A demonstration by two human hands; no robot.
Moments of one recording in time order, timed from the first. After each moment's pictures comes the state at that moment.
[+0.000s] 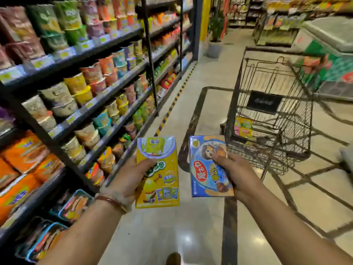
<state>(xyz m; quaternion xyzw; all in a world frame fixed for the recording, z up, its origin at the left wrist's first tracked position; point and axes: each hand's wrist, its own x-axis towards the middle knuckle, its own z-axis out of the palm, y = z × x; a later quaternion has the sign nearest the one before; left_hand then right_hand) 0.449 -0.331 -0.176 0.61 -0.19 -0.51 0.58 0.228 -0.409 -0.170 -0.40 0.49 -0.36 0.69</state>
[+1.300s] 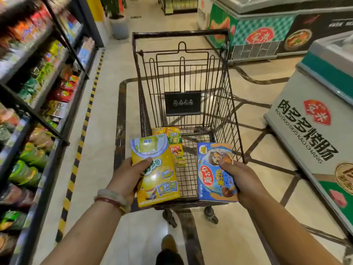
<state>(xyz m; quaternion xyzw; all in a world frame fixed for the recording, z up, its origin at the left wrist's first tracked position) 0.229 -0.832 -0.238 0.60 -0.31 -0.63 0.38 -0.027 -0.788 -0.247 -0.19 0.61 -0.47 0.61</state>
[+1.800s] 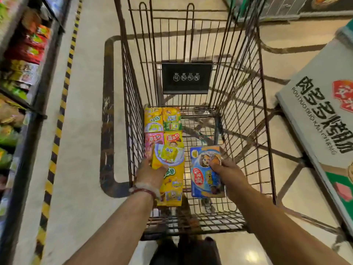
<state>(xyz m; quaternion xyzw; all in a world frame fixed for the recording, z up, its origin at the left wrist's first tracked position) 0.181 -0.948 -0.409 0.77 -0.34 -0.50 0.23 -0.024 -0.916 -0.393 -0.15 0.70 -0.37 0.59</state>
